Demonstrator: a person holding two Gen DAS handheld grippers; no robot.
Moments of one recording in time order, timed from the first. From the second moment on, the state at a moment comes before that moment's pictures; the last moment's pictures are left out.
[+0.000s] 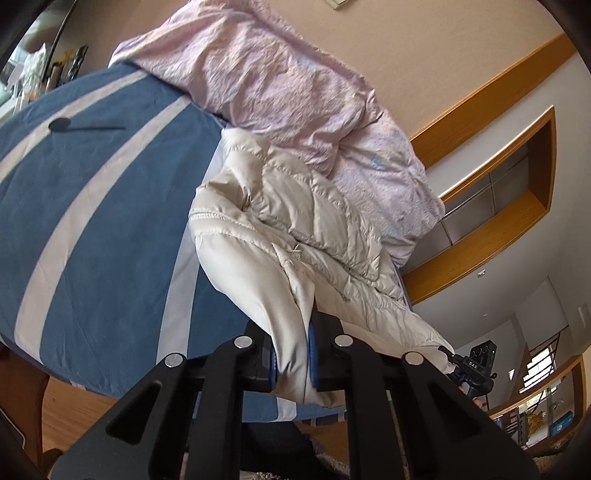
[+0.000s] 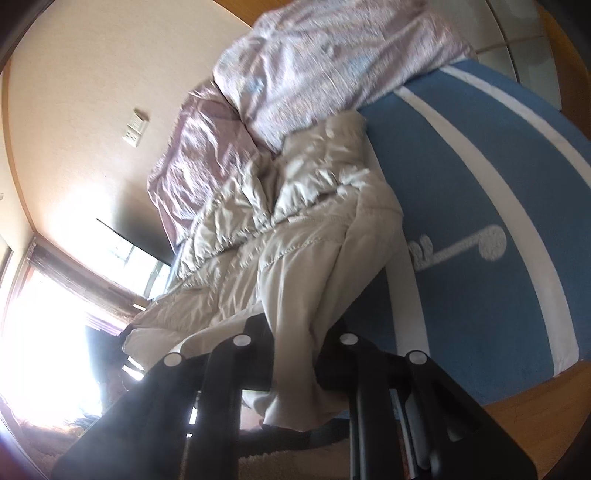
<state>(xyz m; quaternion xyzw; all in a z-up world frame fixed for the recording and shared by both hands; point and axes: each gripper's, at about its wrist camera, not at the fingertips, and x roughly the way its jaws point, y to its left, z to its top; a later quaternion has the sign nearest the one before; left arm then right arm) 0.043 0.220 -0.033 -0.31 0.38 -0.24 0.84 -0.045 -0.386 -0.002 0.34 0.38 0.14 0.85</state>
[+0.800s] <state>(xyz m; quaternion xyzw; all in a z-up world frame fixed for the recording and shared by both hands) 0.155 0.207 0.049 -0.32 0.28 -0.23 0.87 0.076 -0.399 0.079 0.36 0.25 0.11 0.89</state>
